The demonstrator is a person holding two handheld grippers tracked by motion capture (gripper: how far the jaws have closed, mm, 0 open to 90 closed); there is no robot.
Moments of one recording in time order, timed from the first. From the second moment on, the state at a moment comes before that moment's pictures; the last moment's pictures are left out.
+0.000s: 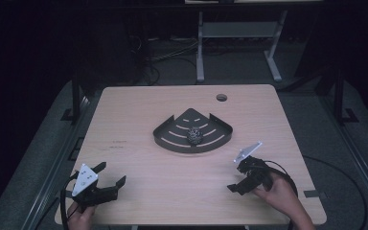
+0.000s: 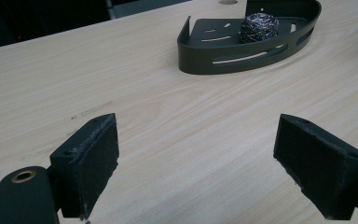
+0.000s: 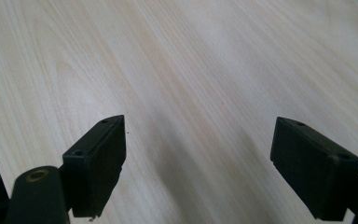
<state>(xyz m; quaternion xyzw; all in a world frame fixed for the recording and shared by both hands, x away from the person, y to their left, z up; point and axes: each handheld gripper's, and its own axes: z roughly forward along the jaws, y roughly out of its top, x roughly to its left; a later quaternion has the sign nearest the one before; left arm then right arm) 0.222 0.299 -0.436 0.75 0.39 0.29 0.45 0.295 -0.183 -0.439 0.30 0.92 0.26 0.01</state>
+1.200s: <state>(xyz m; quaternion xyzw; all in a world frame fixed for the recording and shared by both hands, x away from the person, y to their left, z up) 0.222 0.297 -0.436 0.75 0.39 0.29 0.45 0.260 -0.237 -0.449 0.35 0.89 0.28 0.03</state>
